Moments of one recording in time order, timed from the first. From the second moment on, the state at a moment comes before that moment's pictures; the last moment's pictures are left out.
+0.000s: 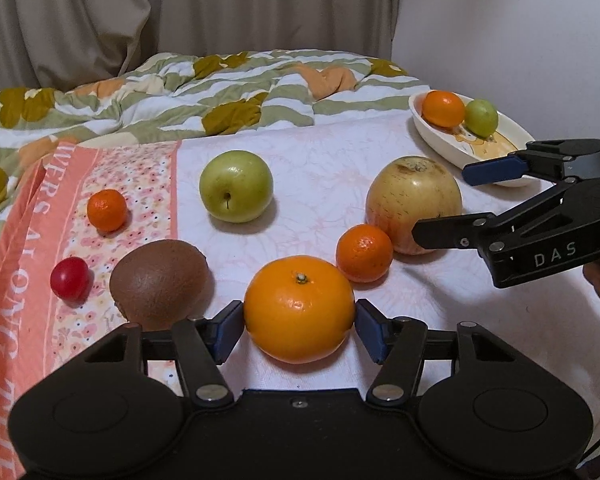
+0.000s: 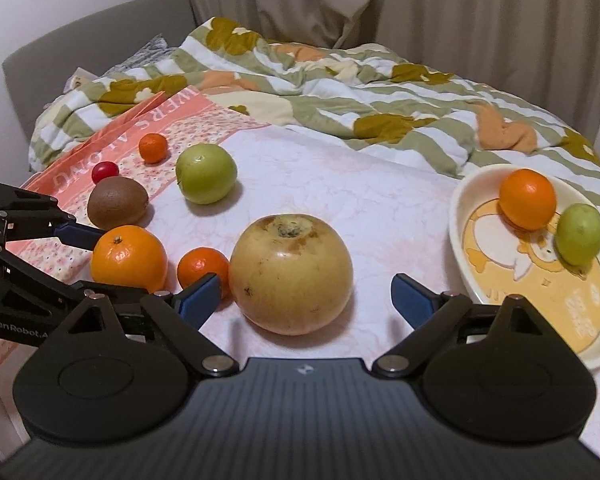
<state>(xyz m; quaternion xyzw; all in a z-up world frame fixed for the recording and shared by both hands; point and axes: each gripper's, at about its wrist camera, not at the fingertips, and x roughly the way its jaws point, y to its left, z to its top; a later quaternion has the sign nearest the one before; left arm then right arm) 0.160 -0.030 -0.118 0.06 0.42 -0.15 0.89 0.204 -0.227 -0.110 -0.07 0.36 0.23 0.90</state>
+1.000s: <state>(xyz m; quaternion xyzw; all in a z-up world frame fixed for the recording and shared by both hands) 0.142 -0.021 -0.096 0.03 0.41 -0.12 0.91 0.207 -0.222 -0.101 -0.08 0.36 0.27 0.89</state>
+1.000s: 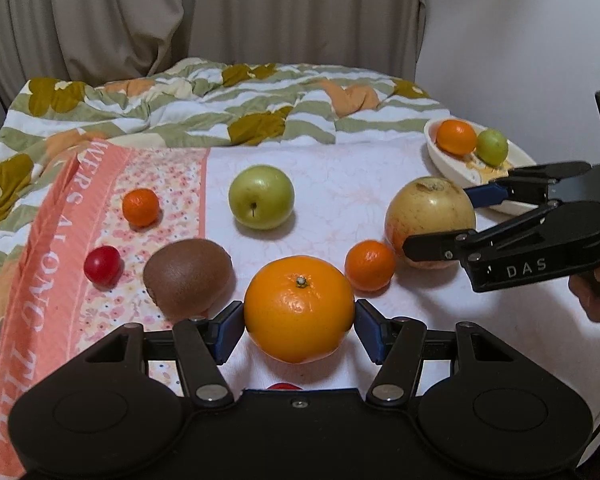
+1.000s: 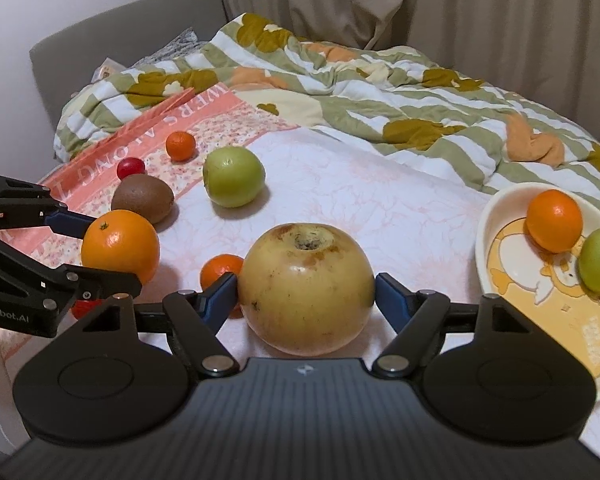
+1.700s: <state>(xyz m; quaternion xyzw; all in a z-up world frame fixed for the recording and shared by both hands) 0.110 -0.033 -0.008 0.00 0.33 -0.17 0.93 0.132 -0.271 -0.002 0.00 0.33 0.12 0.94</state>
